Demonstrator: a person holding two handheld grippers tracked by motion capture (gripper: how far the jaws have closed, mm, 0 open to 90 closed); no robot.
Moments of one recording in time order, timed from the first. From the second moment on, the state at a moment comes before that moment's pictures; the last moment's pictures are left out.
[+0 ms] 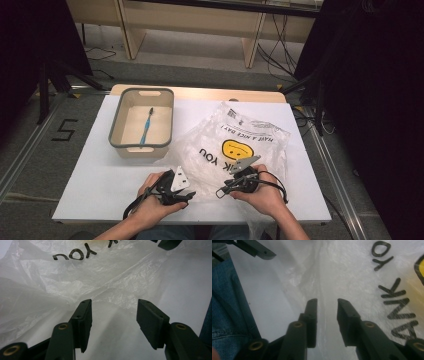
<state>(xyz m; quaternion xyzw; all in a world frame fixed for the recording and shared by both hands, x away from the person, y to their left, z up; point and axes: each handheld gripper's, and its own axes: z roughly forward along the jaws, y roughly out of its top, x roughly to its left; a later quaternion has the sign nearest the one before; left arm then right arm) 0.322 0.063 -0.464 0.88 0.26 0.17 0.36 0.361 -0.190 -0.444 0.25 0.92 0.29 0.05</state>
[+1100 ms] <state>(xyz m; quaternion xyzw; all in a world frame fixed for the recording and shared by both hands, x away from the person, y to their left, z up) 0.327 0.043 -0.472 0.89 0.23 0.16 0.37 0.374 -0.177 -0.436 0.29 0.89 0.34 0.07</state>
